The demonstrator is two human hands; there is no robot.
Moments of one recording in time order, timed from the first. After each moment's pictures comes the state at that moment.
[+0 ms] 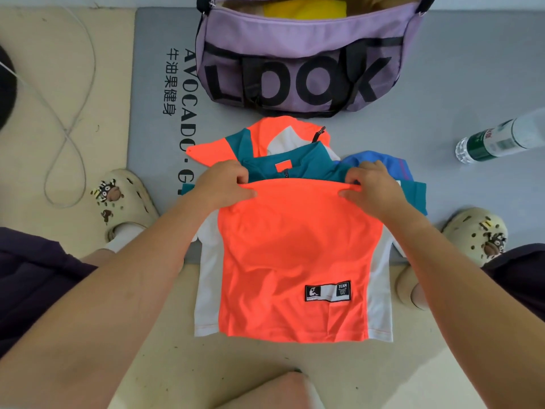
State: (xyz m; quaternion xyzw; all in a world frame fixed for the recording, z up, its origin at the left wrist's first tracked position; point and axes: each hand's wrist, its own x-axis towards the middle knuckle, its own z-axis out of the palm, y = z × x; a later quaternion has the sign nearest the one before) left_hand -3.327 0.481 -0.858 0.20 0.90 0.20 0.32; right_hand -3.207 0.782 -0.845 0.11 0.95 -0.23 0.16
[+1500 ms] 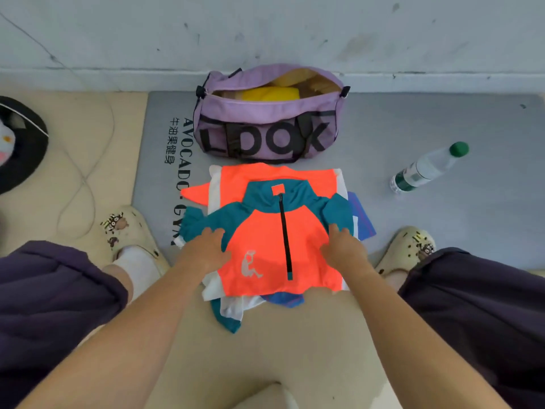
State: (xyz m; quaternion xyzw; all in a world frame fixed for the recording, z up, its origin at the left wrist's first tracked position) left_hand -3.234 0.467 -0.806 0.13 0.91 0.03 0.40; right_hand -3.128 0.748 -0.792 0.29 0.90 -0.13 0.29
